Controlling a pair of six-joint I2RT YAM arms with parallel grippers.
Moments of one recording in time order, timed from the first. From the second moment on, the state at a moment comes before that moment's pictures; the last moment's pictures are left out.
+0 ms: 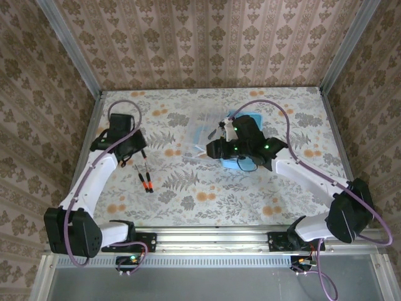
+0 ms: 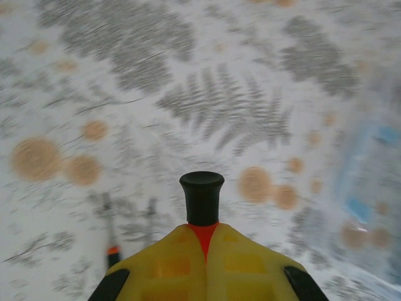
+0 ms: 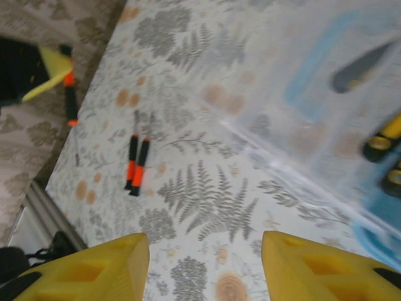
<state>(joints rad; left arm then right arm) -0.21 1.24 1.05 -0.71 -0.01 -0.55 0.63 1.40 1.10 -0.37 -0.32 0.49</state>
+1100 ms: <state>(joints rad) -0.56 1.40 1.19 -0.53 0.09 -0.74 0.77 1.73 1.33 -0.33 -0.28 0.54</state>
